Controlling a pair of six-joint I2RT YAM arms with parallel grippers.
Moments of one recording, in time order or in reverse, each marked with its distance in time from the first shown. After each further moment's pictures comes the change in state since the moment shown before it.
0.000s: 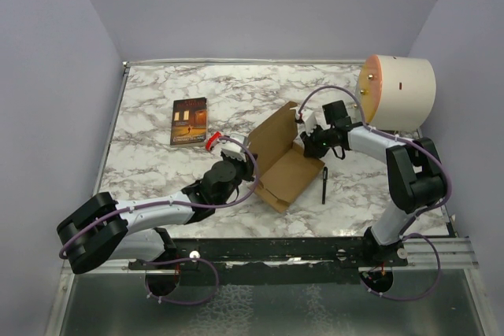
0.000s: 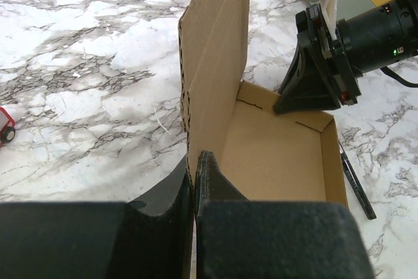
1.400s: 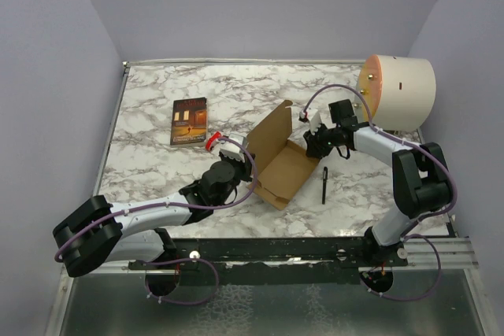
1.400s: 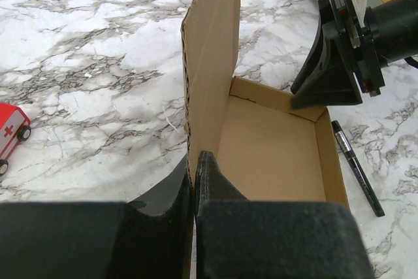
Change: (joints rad) left arm -0.004 -0.037 0.000 -0.045 -0.016 0.023; right arm -0.035 -0.055 -0.014 -0.019 -0.031 -0.031
